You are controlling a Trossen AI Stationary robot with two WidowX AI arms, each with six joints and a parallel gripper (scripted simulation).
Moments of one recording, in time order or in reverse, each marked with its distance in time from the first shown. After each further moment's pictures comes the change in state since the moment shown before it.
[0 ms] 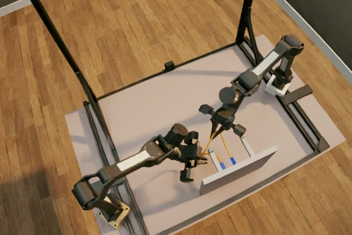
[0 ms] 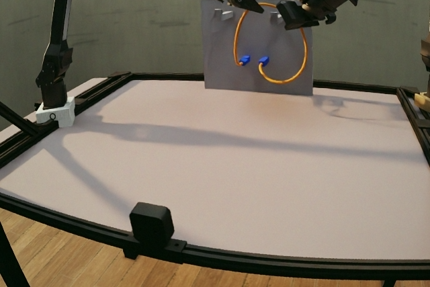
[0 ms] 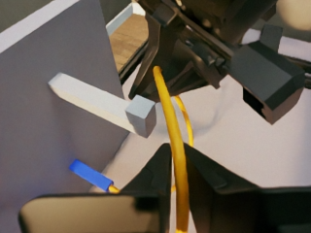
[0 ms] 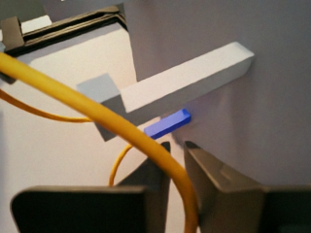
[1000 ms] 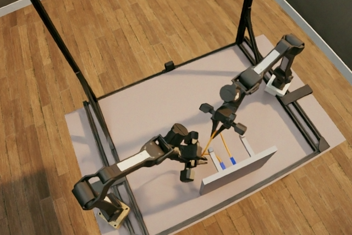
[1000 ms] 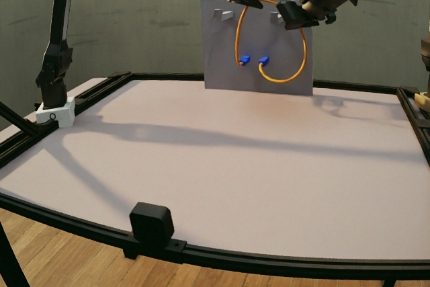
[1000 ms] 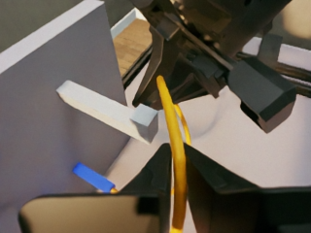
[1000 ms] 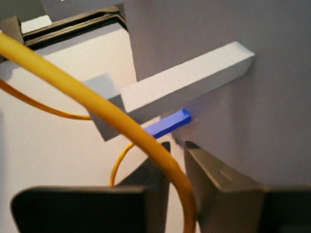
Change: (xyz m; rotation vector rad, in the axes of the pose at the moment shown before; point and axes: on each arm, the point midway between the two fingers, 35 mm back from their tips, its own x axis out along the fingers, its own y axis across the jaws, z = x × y) left arm -0.007 0.001 0.008 -0.016 -0.019 0.009; right arm 0.000 0.000 0.000 0.000 0.000 0.000
